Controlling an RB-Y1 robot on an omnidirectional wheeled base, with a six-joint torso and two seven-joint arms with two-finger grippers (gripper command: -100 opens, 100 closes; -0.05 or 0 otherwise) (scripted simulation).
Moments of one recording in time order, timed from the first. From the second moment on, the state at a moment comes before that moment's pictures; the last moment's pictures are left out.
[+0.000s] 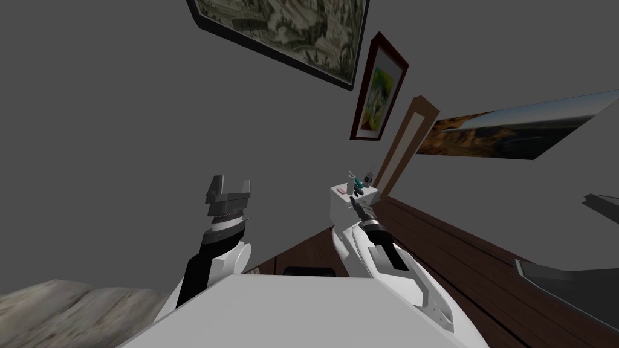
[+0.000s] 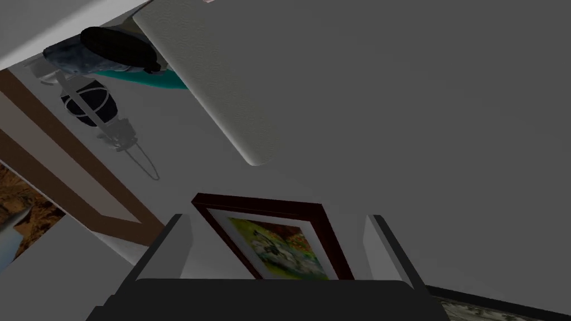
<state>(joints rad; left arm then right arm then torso) 0.47 0.00 0.07 -2.36 0.06 -0.56 0.07 0.36 -0.20 -0.13 -1.97 0.17 -0.12 0.77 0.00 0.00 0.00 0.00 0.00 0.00</state>
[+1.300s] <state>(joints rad) 0.47 0.00 0.07 -2.36 0.06 -0.56 0.07 0.25 -0.26 -0.17 -1.77 0.25 -0.07 1.09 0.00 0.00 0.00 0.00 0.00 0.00</state>
